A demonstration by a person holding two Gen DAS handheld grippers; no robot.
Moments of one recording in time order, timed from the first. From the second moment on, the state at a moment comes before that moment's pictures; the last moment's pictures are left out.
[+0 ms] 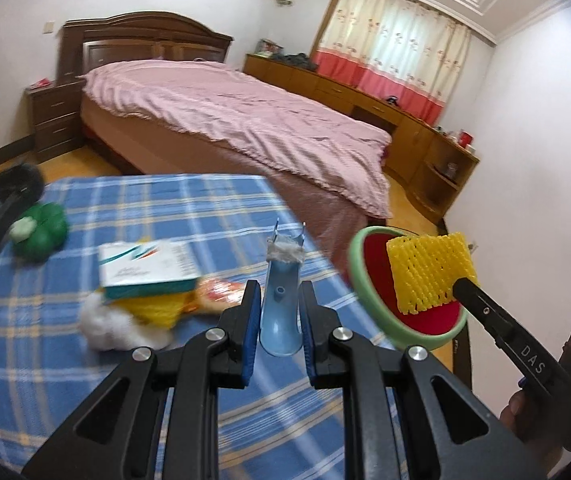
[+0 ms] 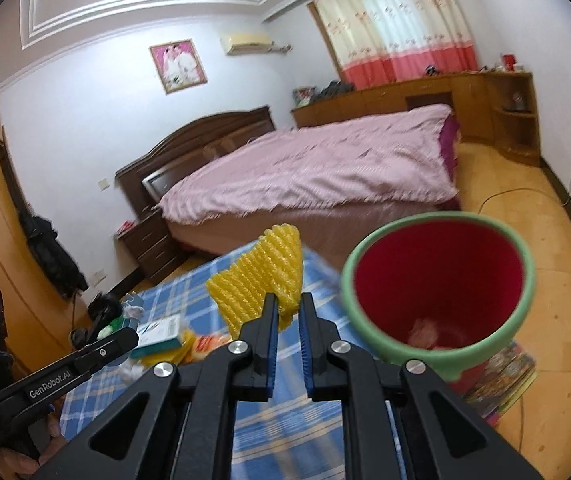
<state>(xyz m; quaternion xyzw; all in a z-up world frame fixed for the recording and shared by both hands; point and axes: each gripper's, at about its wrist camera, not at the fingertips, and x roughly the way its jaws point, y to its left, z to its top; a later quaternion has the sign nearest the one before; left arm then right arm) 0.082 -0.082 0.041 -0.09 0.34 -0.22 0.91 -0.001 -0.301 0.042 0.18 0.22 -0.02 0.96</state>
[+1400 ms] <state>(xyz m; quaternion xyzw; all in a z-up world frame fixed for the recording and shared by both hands) 0.142 -0.301 -0.027 0.00 0.42 -0.31 0.85 0.025 -0.475 -0.037 0.27 0.27 -0.12 0.92</state>
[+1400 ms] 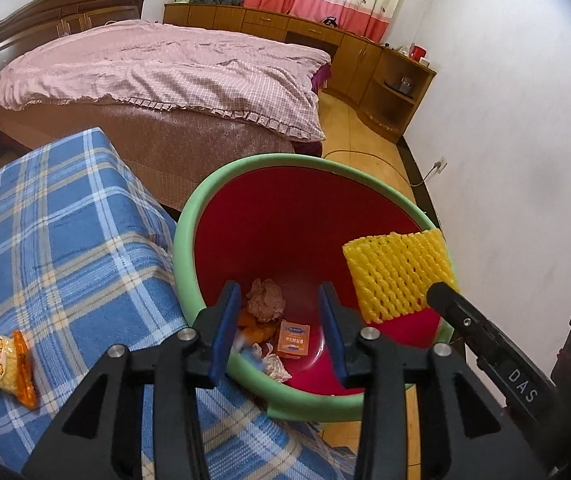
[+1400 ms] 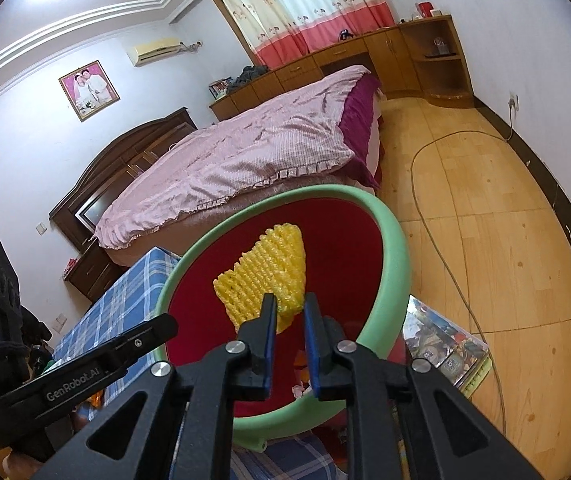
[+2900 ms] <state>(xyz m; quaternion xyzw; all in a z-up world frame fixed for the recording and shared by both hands) 0.087 -0.074 0.033 -0.07 0.36 -0.12 0.92 0.022 -0.317 0.030 0.18 0.27 0.02 0.94</state>
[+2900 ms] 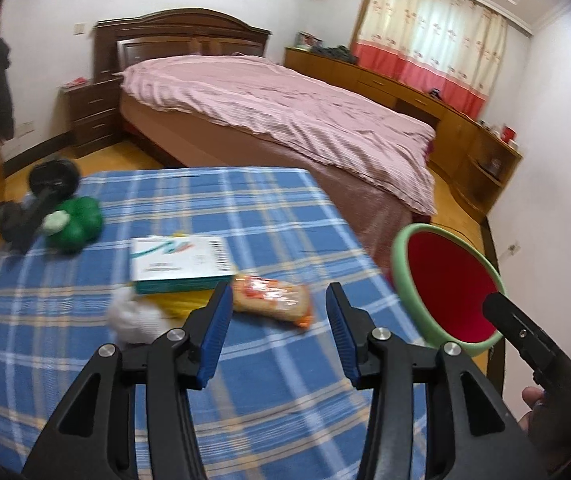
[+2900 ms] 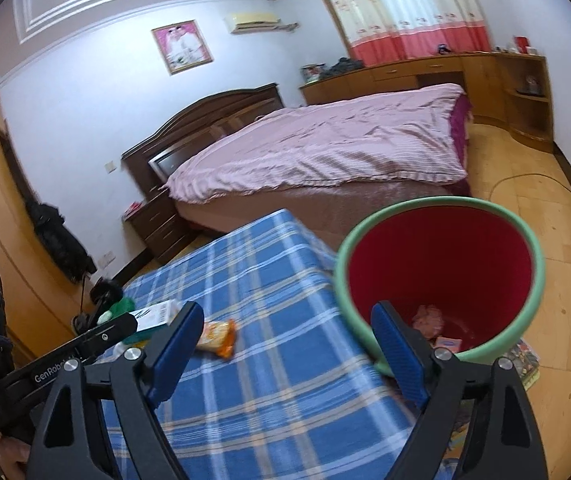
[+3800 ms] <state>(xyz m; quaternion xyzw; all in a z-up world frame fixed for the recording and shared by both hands) 0.093 0.075 -0.013 -0.14 0.38 0.05 0.91 0.099 -0.164 0.005 0.10 0.35 0.13 0.92</state>
